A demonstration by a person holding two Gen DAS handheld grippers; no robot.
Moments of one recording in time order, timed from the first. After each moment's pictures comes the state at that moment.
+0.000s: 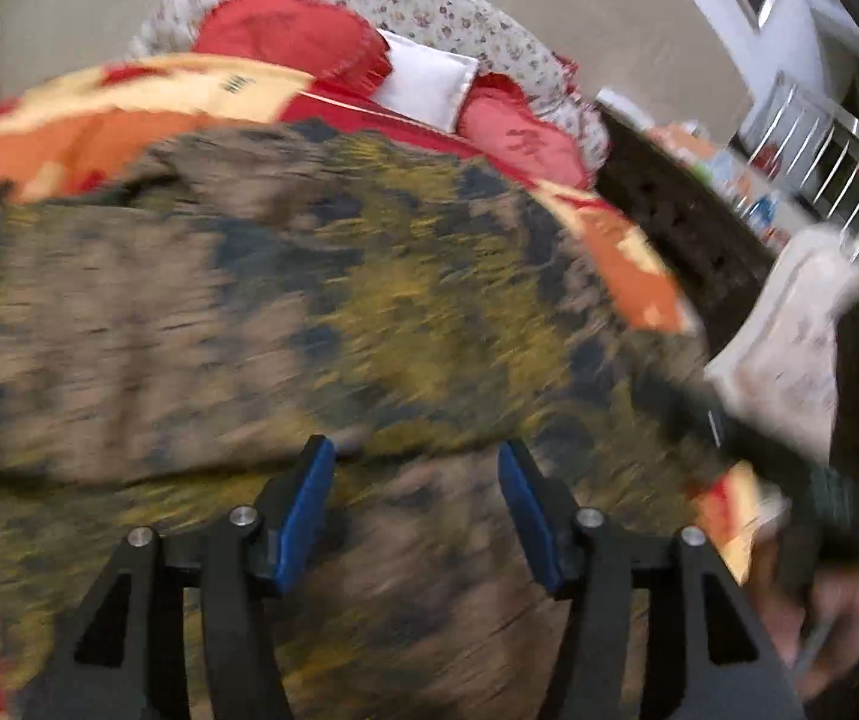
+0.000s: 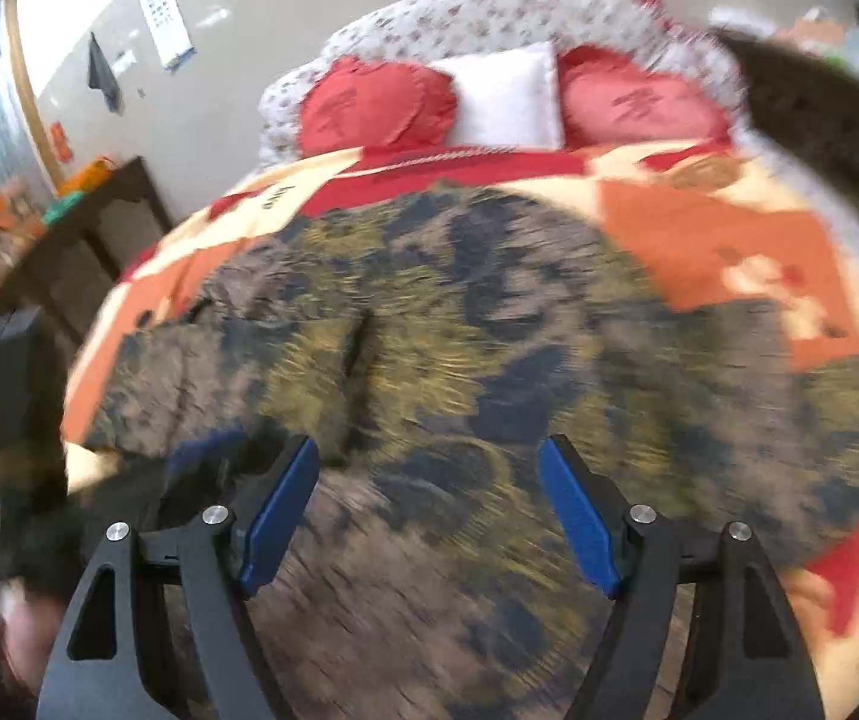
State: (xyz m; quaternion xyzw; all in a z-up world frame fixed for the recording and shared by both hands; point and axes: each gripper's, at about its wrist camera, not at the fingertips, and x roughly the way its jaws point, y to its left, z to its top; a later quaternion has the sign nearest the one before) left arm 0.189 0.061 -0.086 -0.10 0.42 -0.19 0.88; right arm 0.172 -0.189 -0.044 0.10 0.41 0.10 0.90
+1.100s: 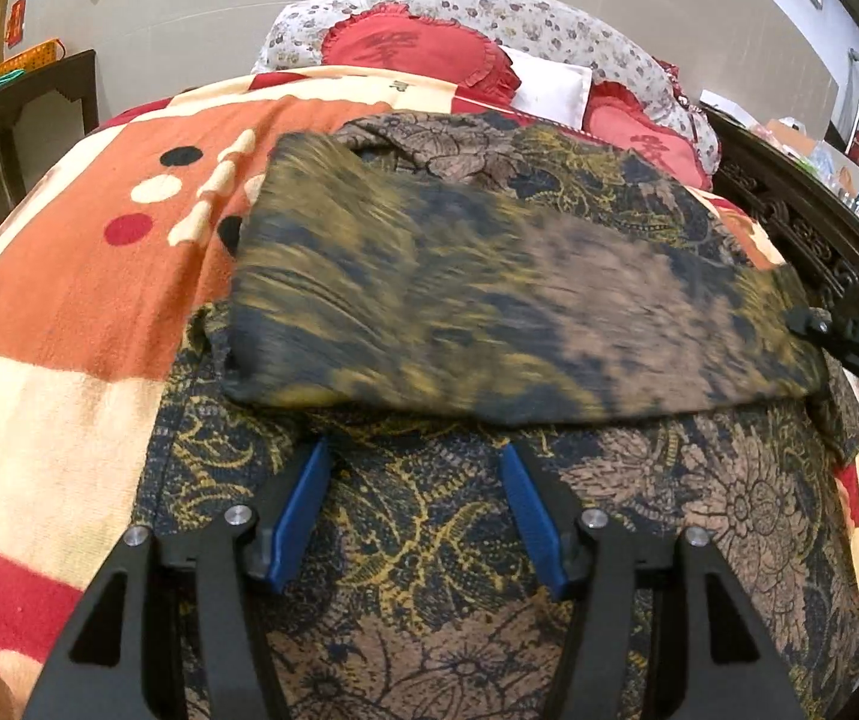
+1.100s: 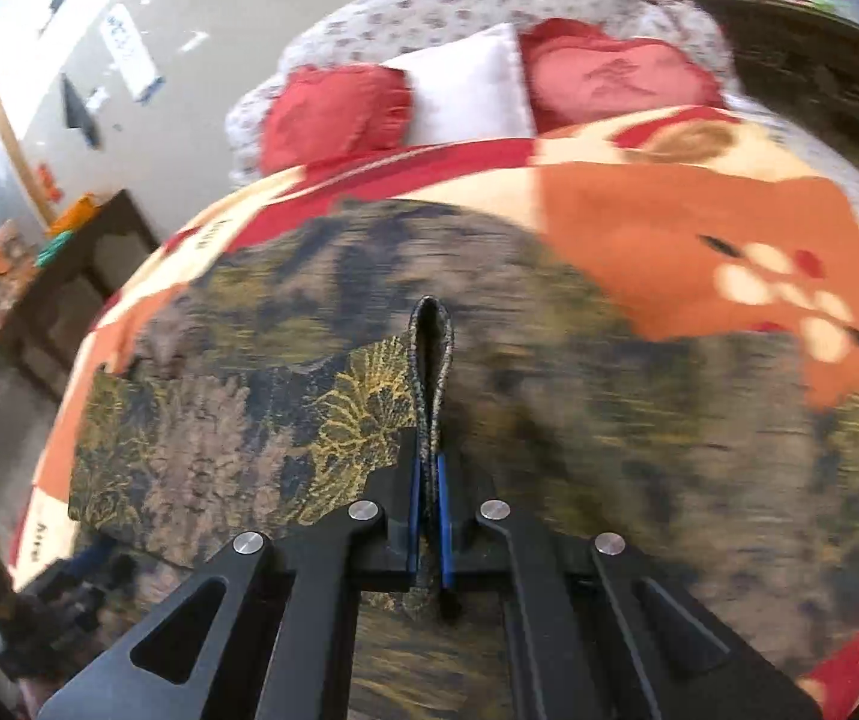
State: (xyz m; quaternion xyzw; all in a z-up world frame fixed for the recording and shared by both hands) left arm 0.162 0.102 -0.118 -0.06 0.41 -0.05 0.91; right arm 0.207 -0.273 -0.064 0.13 0.40 0.06 0.90
